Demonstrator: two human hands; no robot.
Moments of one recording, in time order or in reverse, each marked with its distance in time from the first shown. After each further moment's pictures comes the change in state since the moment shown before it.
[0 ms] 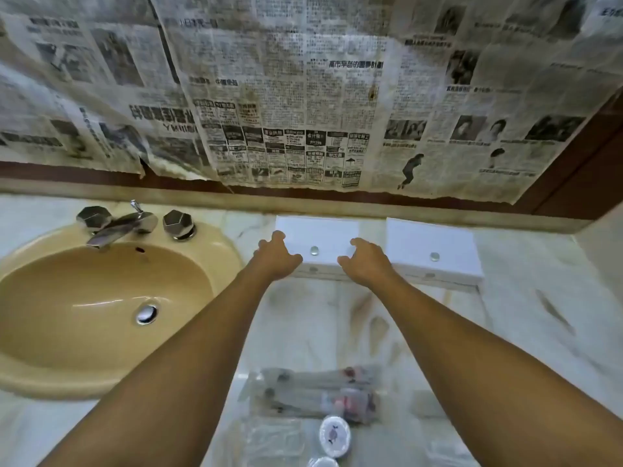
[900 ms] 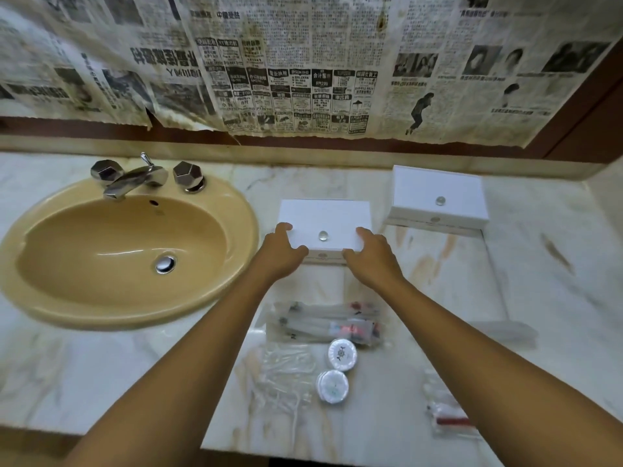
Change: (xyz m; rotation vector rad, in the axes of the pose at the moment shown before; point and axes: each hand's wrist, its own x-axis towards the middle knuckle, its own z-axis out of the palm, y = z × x) left_hand -0.093 -0.032 0.029 -0.097 -0.002 0.030; right_hand -0.086 0.029 0.044 0.142 0.009 0.026
